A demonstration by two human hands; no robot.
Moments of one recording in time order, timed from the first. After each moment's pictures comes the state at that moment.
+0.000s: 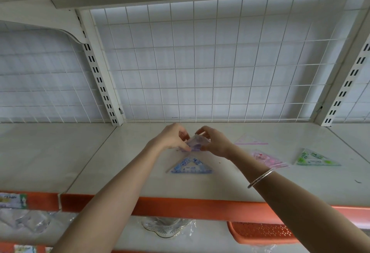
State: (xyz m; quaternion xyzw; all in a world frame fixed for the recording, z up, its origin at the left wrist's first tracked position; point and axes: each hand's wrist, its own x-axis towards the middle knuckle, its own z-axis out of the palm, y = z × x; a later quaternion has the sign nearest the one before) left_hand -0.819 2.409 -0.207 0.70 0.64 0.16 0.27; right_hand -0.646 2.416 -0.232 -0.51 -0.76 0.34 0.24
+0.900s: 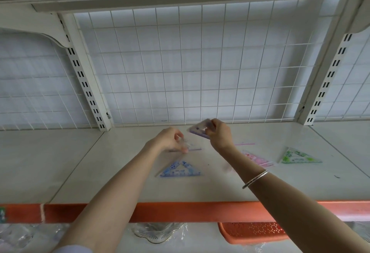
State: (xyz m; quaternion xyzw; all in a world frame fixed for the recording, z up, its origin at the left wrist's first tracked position) left_hand -0.805 2.436 -0.224 0.70 0.66 0.11 0.26; right_hand -0.625 2.418 -0.220 -0.60 -0.63 0.25 0.42
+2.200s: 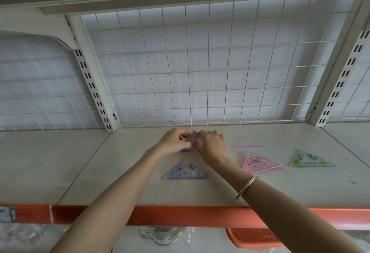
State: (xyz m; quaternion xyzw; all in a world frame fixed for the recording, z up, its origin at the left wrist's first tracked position) left_hand -0.809 2.423 -0.224 0.71 0.59 0.24 0.31; right_hand -0.660 2.415 -0.248 -0.61 -0.76 0.03 0.23
